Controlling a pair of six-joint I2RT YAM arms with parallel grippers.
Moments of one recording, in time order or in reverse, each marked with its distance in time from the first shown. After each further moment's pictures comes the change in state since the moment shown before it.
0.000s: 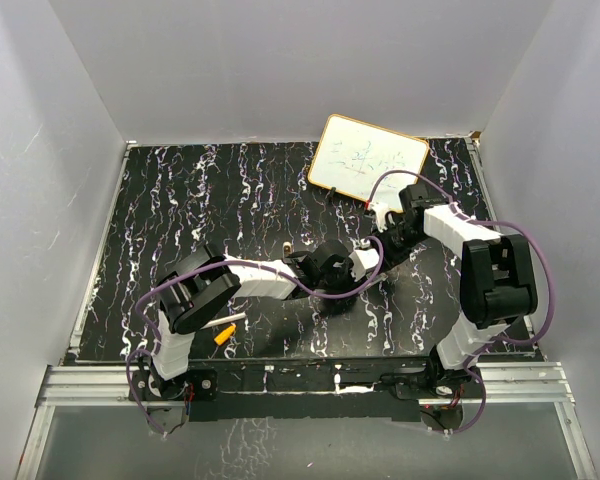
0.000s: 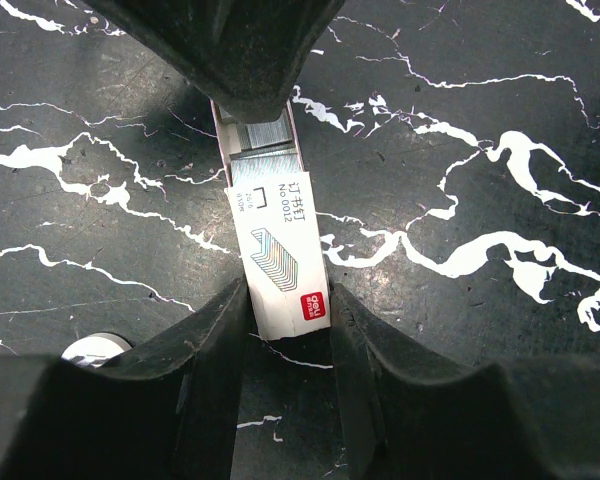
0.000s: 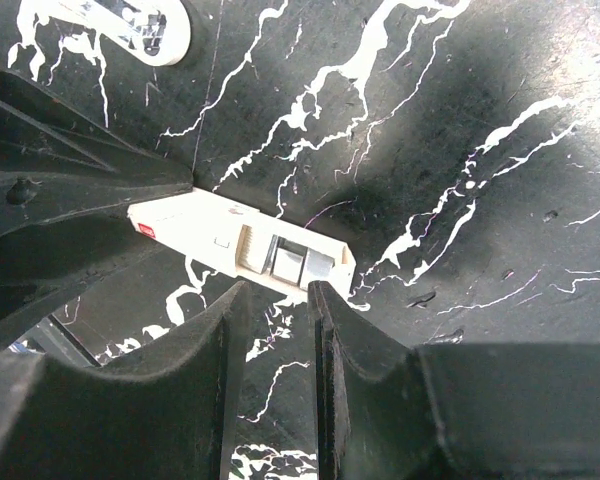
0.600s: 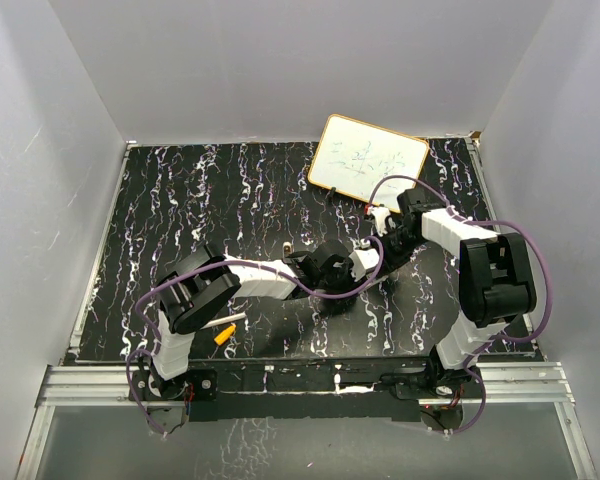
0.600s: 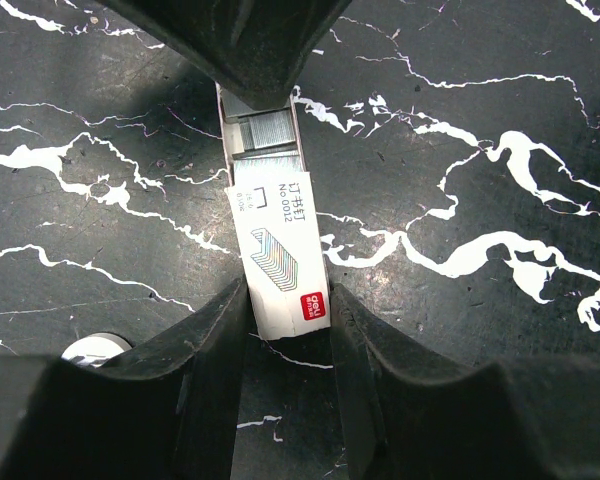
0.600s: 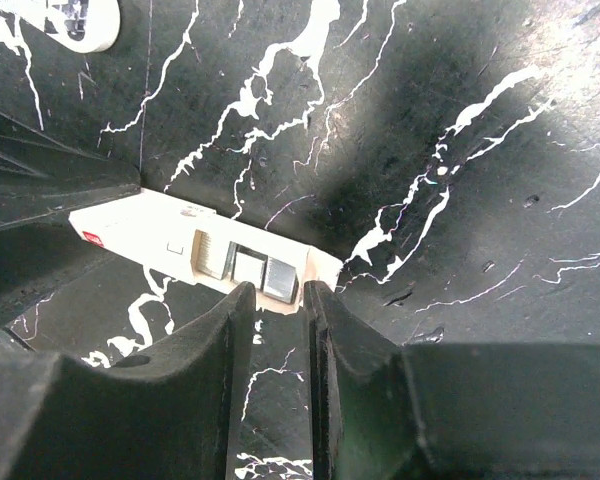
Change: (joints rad) left arm 0.000 0.000 0.000 0.000 -0.003 0.000; right arm 0.008 0.014 -0.038 0.061 0.073 0.021
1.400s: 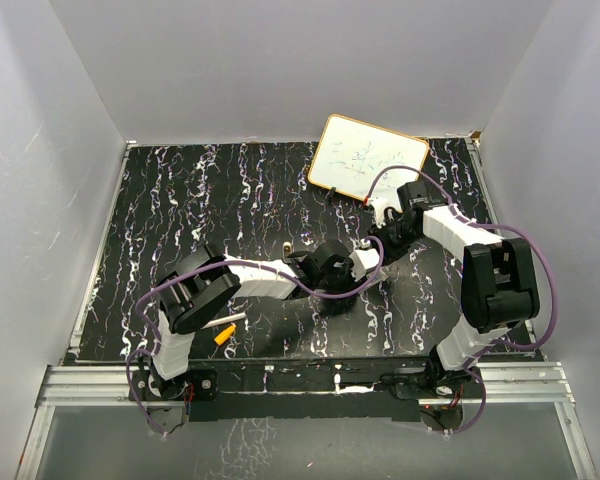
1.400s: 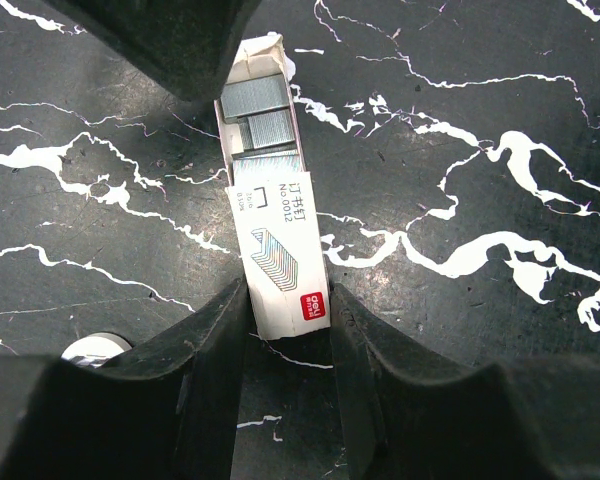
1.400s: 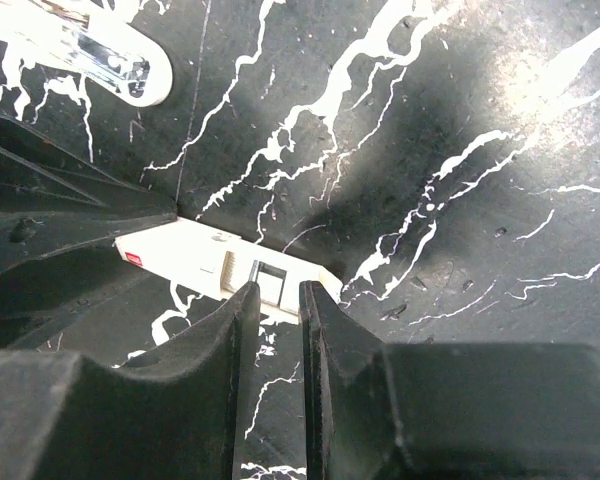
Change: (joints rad) left arm 0.000 0.000 0.003 -0.006 0.000 0.000; right arm 0.011 -0.037 0.027 0.020 -0.016 0.027
